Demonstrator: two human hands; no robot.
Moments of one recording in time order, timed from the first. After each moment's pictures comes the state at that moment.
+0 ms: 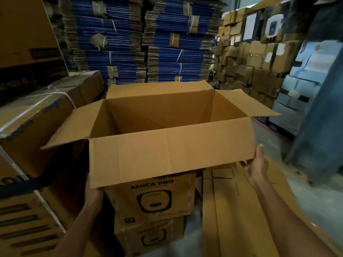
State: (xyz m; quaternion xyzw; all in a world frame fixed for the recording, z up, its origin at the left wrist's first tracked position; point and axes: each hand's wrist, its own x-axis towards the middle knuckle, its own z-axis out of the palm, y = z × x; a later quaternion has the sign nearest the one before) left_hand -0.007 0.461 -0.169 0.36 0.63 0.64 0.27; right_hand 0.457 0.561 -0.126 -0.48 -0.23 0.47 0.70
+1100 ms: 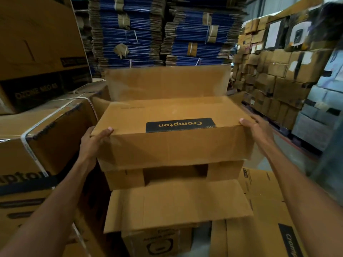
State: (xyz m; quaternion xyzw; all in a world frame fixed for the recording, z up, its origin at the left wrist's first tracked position) left_hand -0.031 0.503 -0.018 0.39 0.63 0.64 0.22; right_hand 0.447 0.656 -0.018 -0.60 -0.56 0.27 0.50
